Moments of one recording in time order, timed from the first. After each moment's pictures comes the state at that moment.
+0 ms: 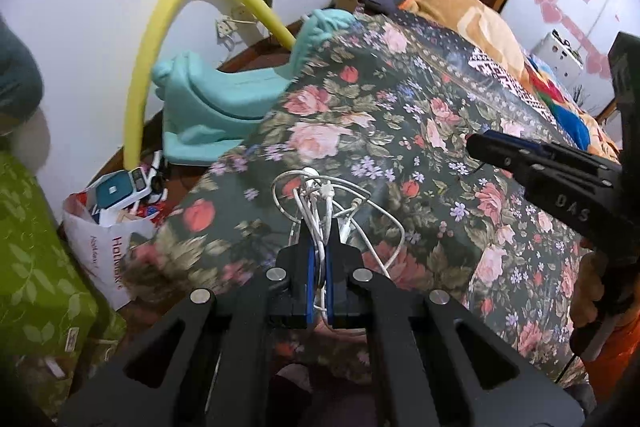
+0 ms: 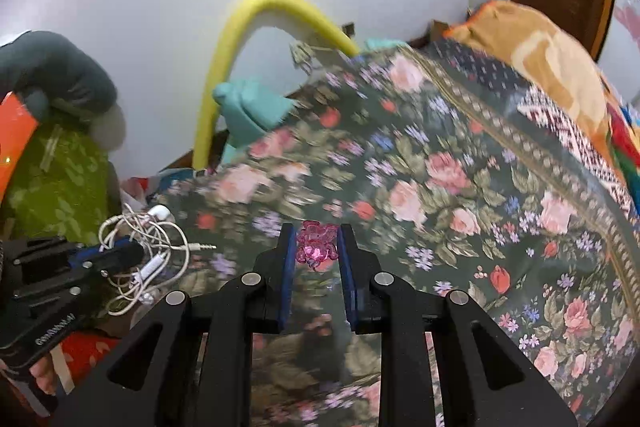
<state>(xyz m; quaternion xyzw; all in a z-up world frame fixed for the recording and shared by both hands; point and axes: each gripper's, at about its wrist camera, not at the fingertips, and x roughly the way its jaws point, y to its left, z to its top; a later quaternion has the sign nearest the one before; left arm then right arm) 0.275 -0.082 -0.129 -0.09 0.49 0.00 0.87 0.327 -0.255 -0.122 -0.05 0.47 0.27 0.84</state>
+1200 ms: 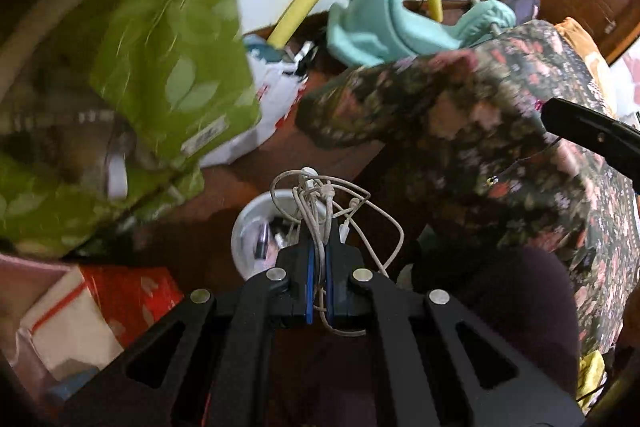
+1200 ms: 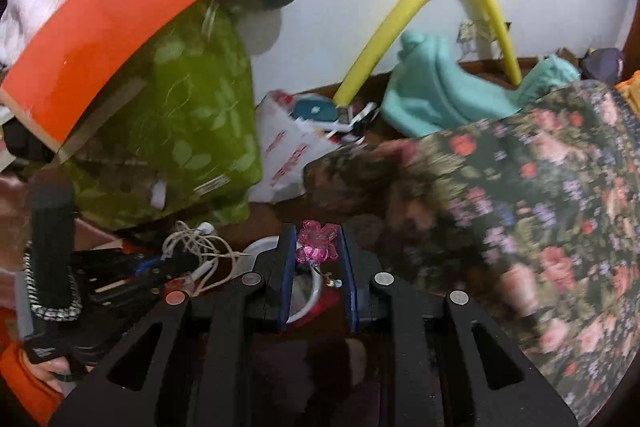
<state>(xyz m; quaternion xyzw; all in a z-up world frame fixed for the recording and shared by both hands) 0.040 0.094 -0.208 -0.22 0.54 0.17 0.79 0.146 -0.053 -0.132 -0.13 0.50 0.42 0.74</state>
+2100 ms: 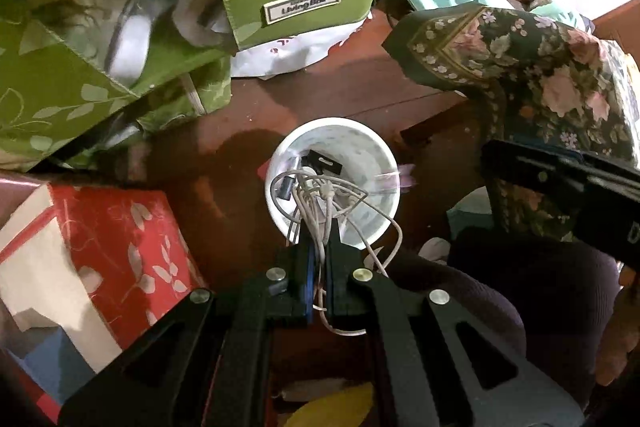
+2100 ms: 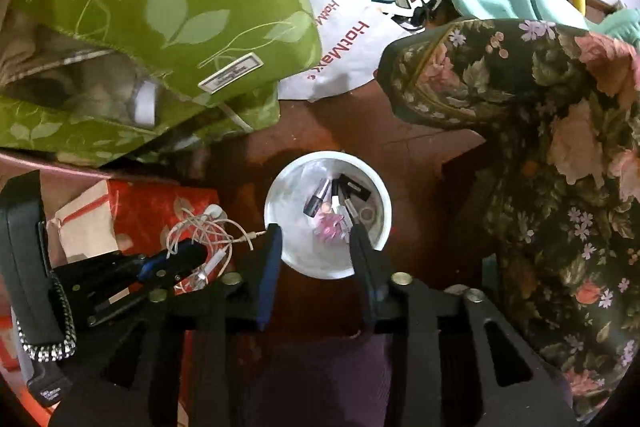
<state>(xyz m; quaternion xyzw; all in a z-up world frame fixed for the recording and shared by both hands) -0.003 0.152 -0.311 -0.32 0.59 0.21 0.71 0.108 0.054 -0.262 -0.20 0.64 0.41 0.62</state>
